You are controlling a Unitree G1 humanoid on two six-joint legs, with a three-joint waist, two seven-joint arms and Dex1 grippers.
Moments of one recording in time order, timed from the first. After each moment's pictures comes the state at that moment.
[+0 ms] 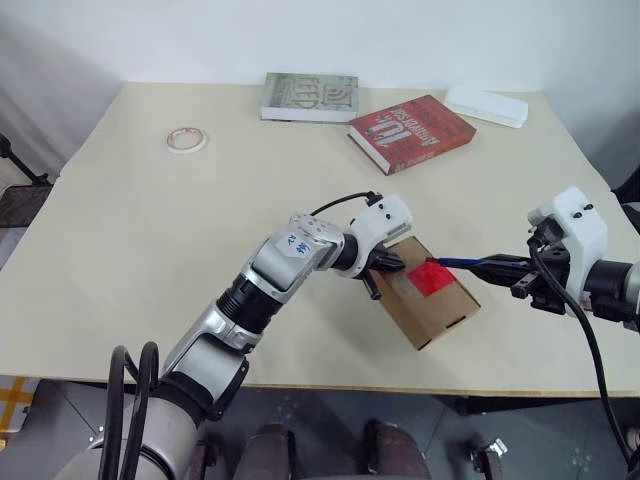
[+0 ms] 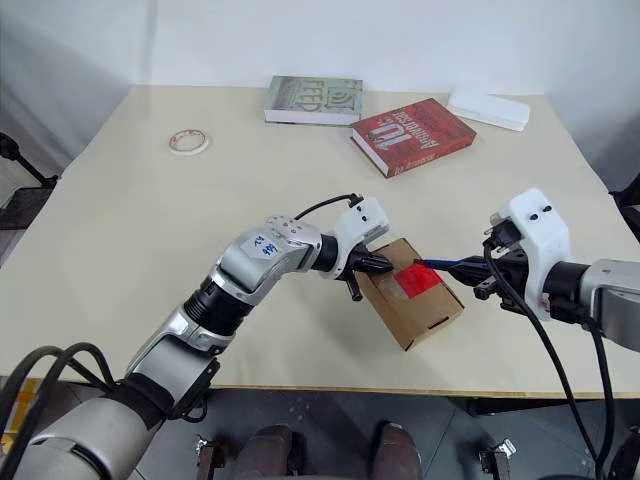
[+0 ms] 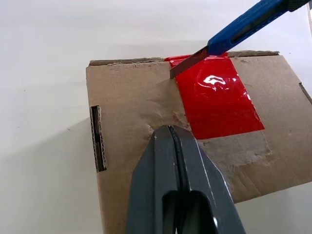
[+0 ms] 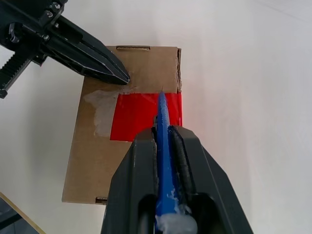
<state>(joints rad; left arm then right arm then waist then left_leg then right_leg) -0.98 0.15 -0.45 0.17 -0.20 0.96 -0.67 -0.40 -0.95 -0.53 -0.63 1.05 1.60 0.40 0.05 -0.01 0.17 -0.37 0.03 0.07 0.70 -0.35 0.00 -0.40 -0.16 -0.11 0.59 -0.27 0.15</state>
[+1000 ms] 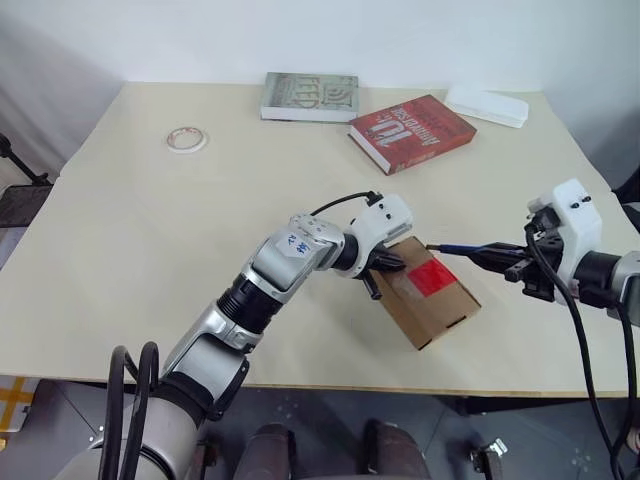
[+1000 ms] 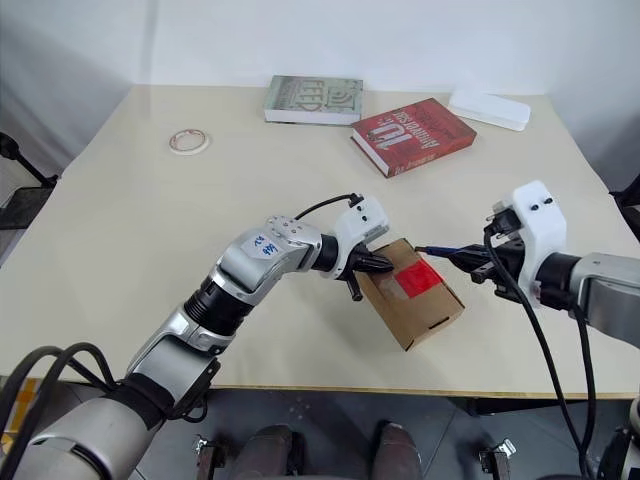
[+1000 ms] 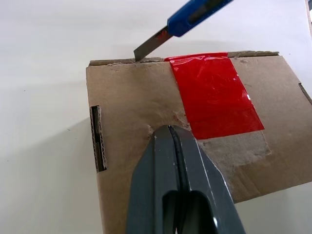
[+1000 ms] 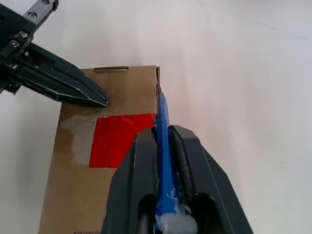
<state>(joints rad) -0.98 0.15 -0.45 0.17 -0.20 0.96 -0.67 -0.41 -0.91 -0.47 -0.55 0.99 1.49 0.36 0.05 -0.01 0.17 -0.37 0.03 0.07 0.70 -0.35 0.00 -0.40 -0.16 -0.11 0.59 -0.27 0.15</state>
